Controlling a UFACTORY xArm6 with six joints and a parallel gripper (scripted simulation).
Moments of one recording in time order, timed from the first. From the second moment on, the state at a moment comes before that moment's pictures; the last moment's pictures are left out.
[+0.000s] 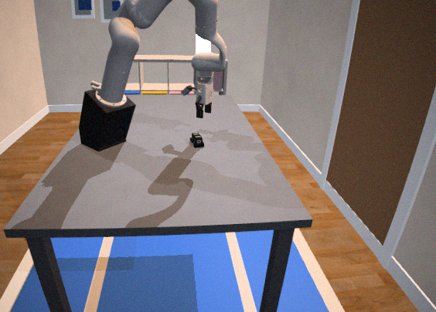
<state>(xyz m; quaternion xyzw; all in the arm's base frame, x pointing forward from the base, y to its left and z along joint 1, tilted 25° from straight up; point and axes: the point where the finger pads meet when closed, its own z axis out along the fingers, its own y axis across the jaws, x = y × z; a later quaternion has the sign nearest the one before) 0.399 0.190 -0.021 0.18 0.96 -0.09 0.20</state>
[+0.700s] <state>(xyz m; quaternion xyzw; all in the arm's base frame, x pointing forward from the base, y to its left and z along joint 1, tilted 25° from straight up) 0.399 0.190 -0.021 0.18 0.96 -0.09 0.20</state>
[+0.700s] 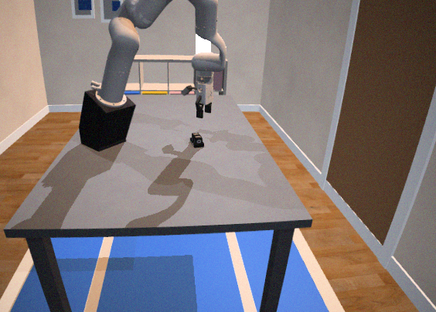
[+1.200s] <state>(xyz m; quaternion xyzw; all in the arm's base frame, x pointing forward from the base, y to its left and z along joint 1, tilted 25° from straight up) 0.399 0.190 -0.021 0.19 0.96 -0.09 0.20</state>
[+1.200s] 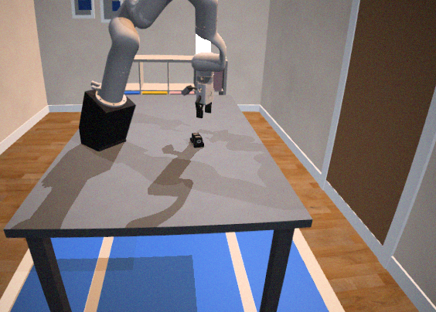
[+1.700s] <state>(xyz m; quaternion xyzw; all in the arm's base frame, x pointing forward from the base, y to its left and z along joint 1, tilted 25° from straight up) 0.409 0.171 -0.012 0.31 0.93 -0.06 0.21</state>
